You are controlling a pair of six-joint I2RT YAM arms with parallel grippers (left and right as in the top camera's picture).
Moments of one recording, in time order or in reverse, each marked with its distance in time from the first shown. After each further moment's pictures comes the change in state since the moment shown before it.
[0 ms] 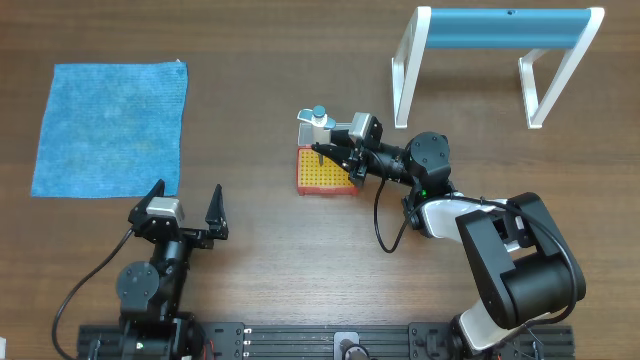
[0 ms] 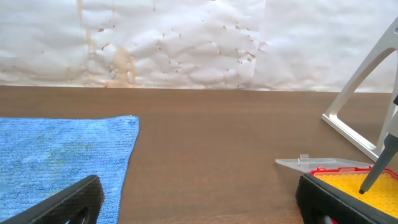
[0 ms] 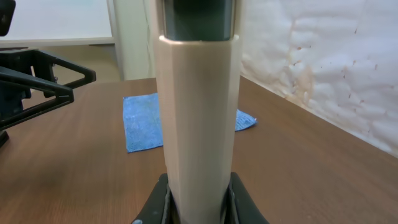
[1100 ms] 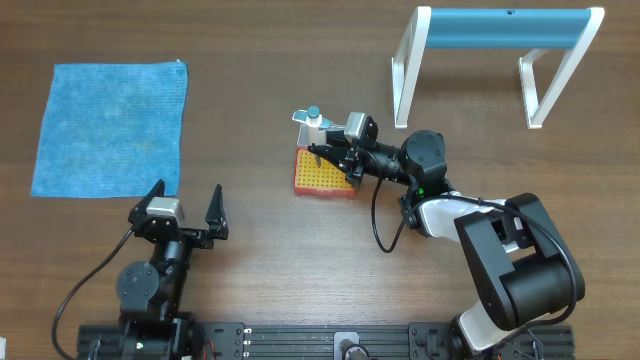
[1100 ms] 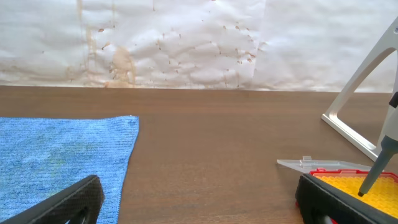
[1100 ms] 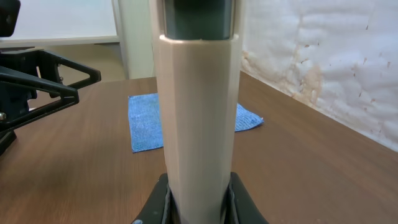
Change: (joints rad) left arm 0.000 0.000 0.000 0.000 0.000 0.000; right arm 0.019 -0.003 0.014 -0.031 -0.003 0.000
